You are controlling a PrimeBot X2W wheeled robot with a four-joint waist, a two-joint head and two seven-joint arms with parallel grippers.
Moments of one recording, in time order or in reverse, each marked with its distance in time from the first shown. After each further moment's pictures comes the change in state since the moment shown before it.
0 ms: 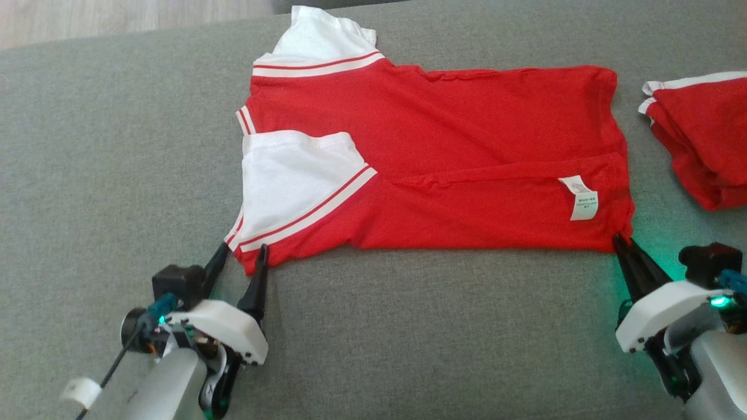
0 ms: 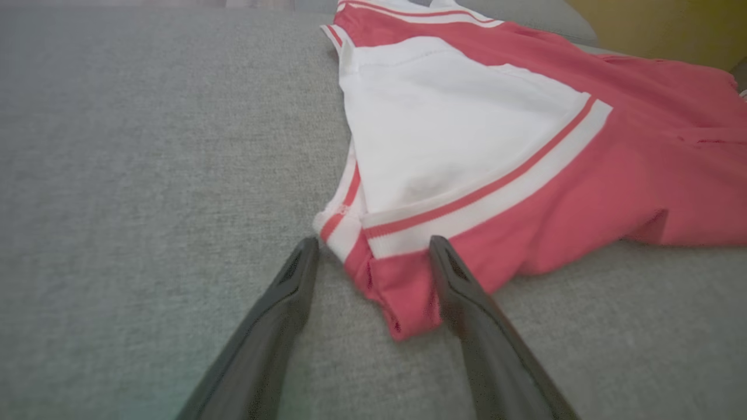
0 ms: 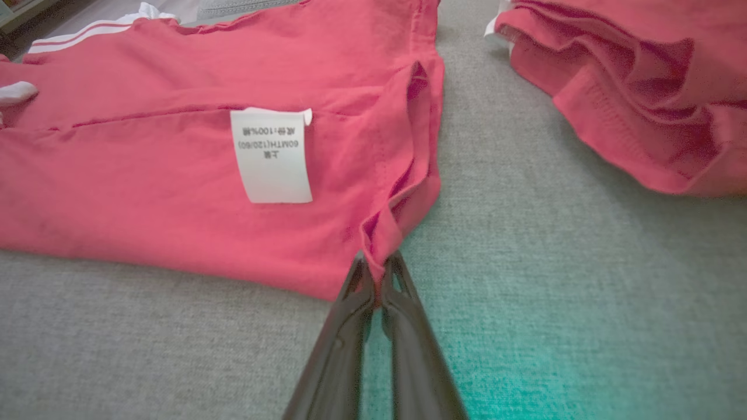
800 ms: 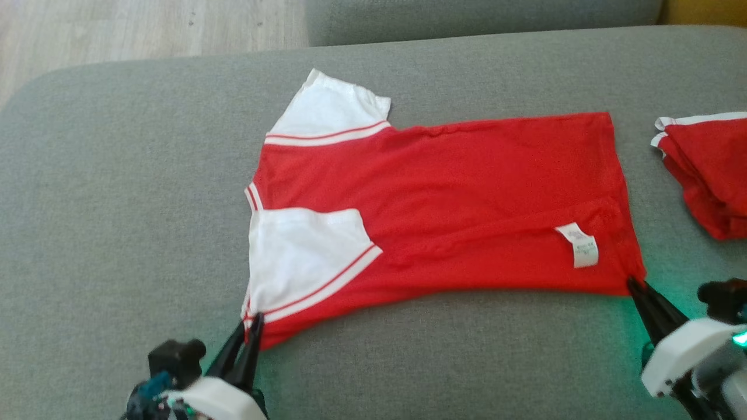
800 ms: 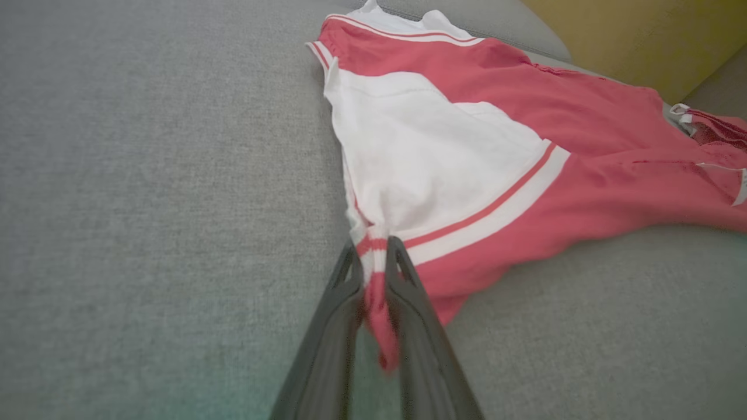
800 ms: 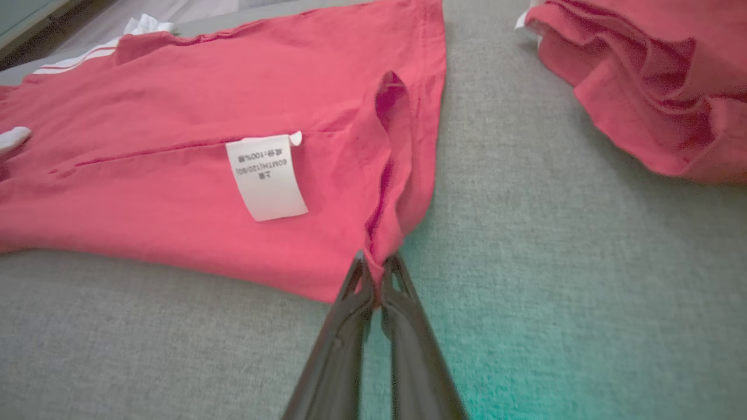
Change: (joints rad) left arm 0.247 0.057 -0.013 -0.210 -0.070 -0.021 0.010; right arm 0.128 -0.116 0.063 -0.097 0.139 0.000 0.052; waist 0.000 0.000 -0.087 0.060
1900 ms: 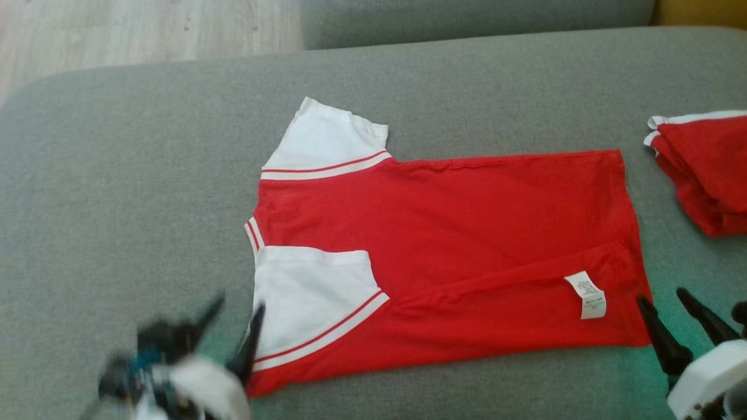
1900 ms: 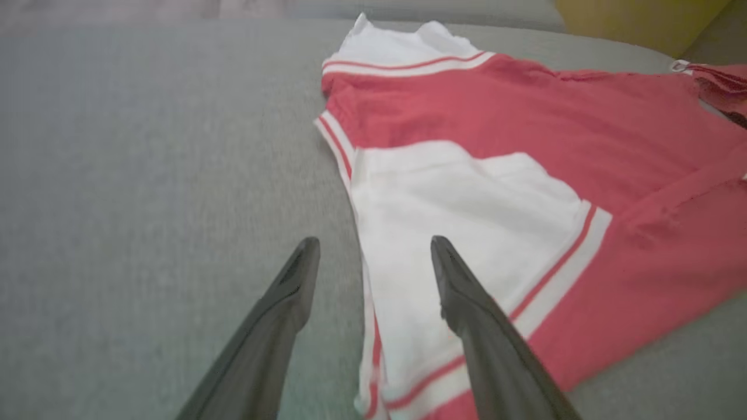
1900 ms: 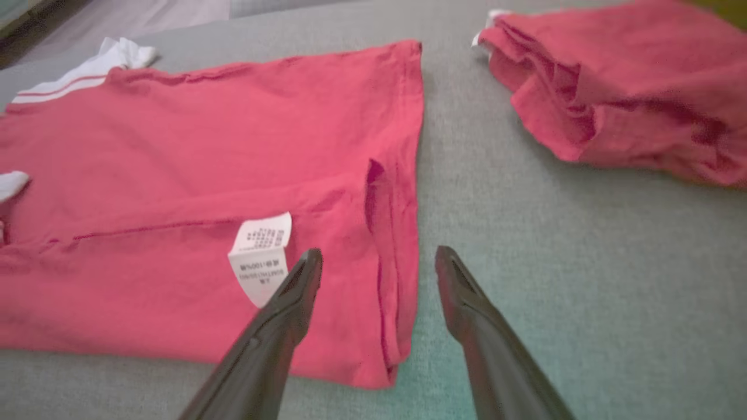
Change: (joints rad) left arm 0.075 0.118 -0.024 -0.207 0.033 0.078 0.126; right arm 0.233 0.004 -0.208 -0.300 -0.048 0.000 0.172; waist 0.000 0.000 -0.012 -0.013
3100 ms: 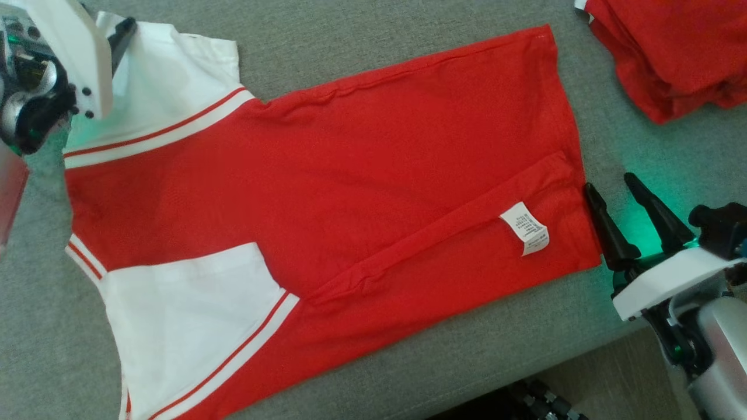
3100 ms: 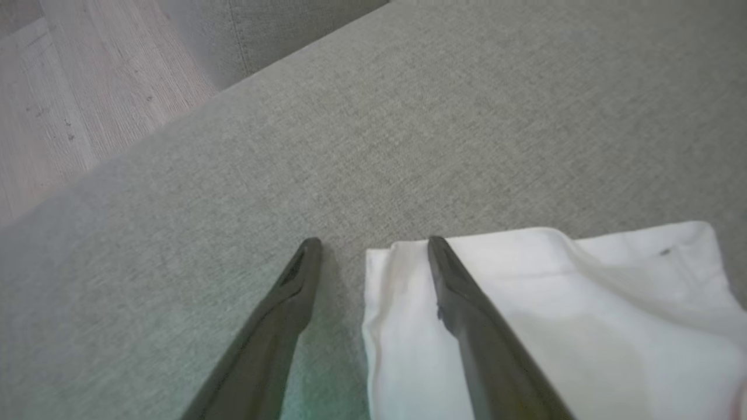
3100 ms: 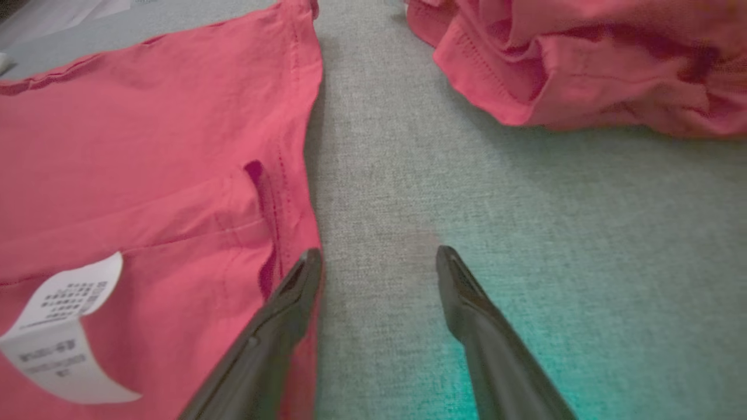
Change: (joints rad) left arm -1.119 0.172 -0.198 0.480 -0.159 -0.191 0.618; right arm -0.370 0.044 0.202 0.113 0.017 0.000 -0.219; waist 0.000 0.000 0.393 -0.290
